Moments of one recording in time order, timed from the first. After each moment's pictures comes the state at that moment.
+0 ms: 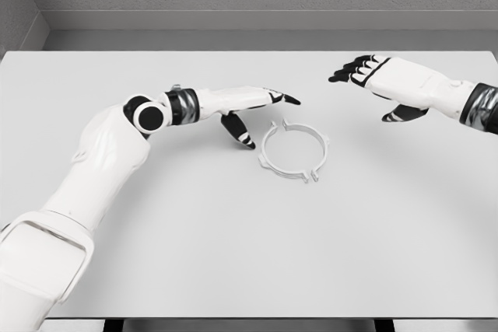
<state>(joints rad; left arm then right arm) -0.83 0.07 -0.53 -0.74 -0.47 -0.61 -0.61 -0.50 -0.63 0.24 -1.48 0.54 -0.61 0.61</state>
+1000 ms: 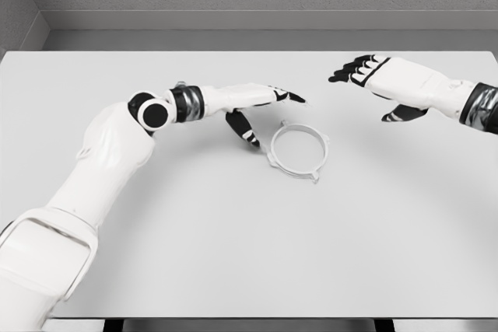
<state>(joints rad) -0.85 0.07 -0.52 -0.74 -0.48 -0.61 -0.61 -0.50 -0.63 0.24 -1.49 0.54 -0.61 0.61</state>
